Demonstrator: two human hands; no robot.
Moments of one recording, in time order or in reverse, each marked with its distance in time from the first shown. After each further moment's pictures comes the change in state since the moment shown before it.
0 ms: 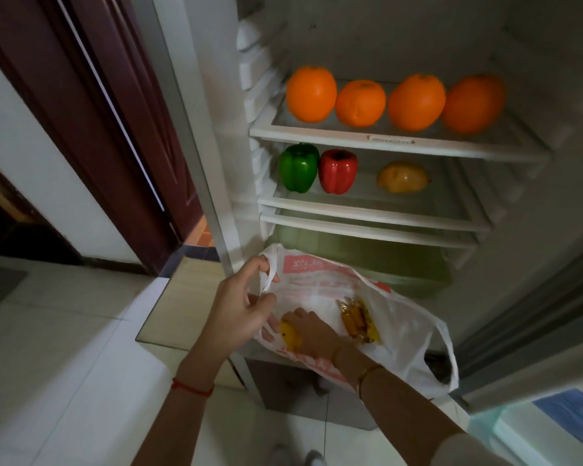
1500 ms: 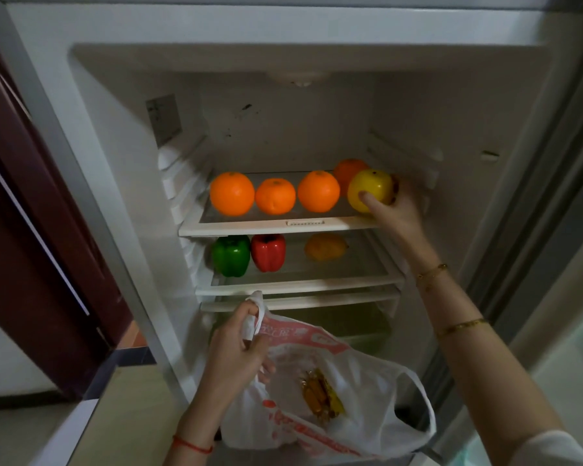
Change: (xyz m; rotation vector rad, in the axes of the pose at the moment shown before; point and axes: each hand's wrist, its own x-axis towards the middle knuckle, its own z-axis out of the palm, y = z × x) left_hand 0.058 0.042 0.045 -0.027 -0.107 0.126; right_hand -0.127 0.038 -0.371 0.561 1.299 0.255
